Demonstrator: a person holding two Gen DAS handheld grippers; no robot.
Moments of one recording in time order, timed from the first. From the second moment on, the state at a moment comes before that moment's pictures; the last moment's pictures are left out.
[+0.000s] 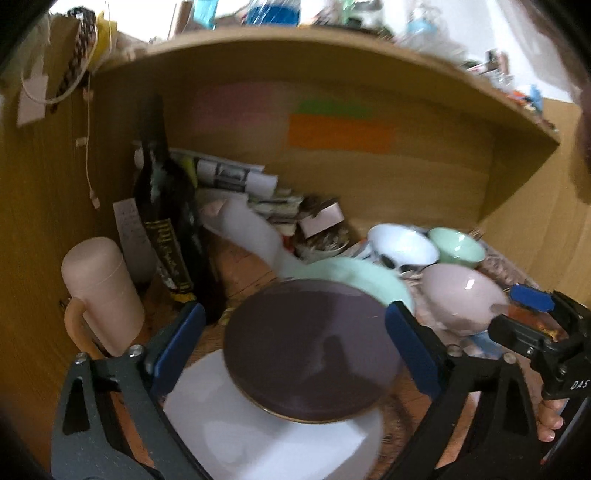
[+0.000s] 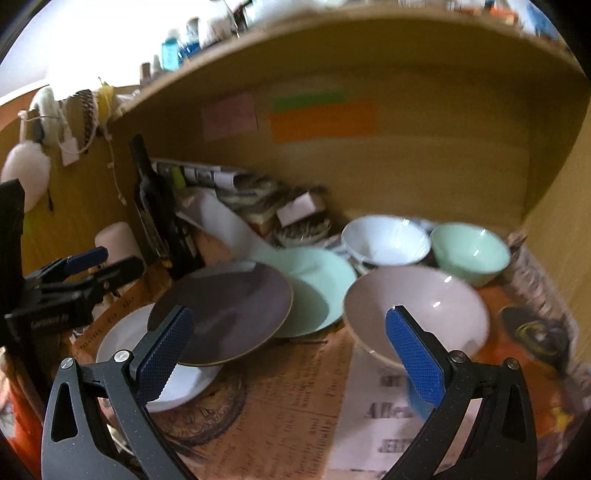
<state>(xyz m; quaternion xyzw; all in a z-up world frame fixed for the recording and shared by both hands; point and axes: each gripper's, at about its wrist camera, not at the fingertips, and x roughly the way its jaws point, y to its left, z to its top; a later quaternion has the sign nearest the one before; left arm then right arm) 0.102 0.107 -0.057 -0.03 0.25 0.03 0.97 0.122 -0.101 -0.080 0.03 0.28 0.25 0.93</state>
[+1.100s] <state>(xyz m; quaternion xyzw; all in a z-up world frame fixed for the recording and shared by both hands) 0.206 0.192 -0.136 -0.10 0.47 -0.03 0.88 0.195 -0.051 -0.148 0.06 0.43 0.26 0.86</state>
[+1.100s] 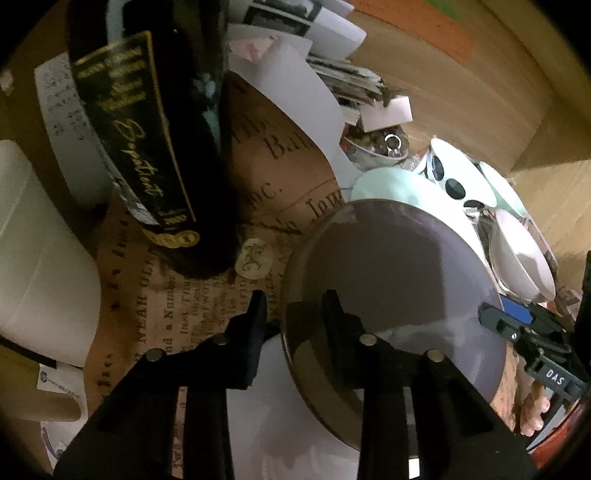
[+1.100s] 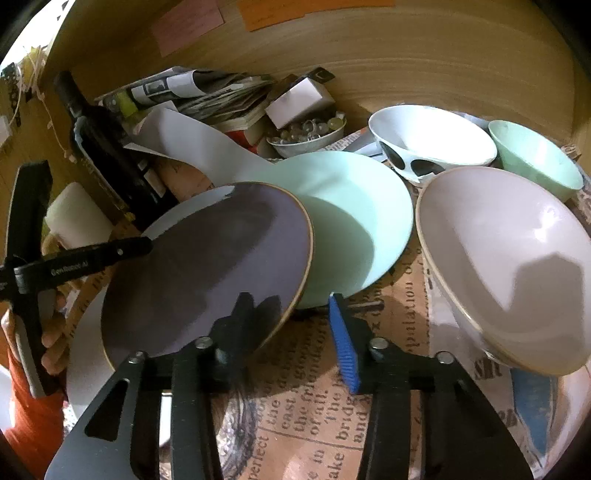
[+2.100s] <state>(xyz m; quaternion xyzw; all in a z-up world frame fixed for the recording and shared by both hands) 0.185 0.178 -0.119 -0.08 0.44 -0.02 0.89 0.186 -0.050 -0.140 0.04 0.41 0.27 0.87</state>
